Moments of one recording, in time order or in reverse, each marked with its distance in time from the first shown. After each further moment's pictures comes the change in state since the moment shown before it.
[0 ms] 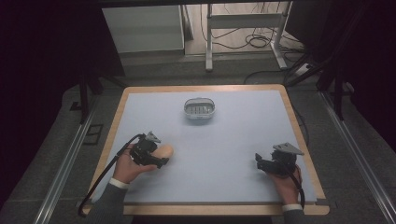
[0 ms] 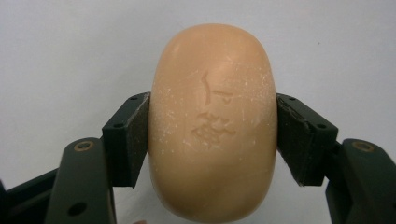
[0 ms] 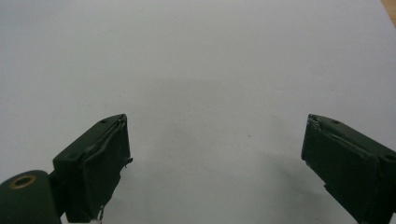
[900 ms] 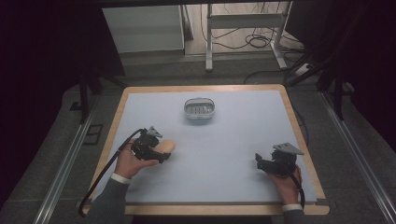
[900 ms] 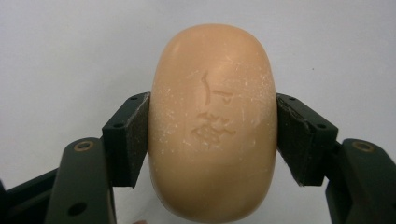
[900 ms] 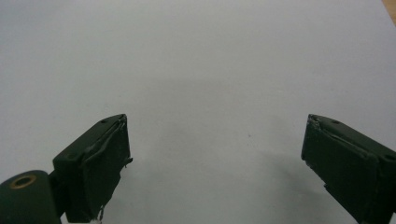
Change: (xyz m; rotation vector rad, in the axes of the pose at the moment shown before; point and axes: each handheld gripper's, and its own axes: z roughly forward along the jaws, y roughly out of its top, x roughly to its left) left arm 0.001 0.017 -0.006 -0.019 0.009 0.017; right arm 0.000 0.000 0.000 0.003 0.001 0.002
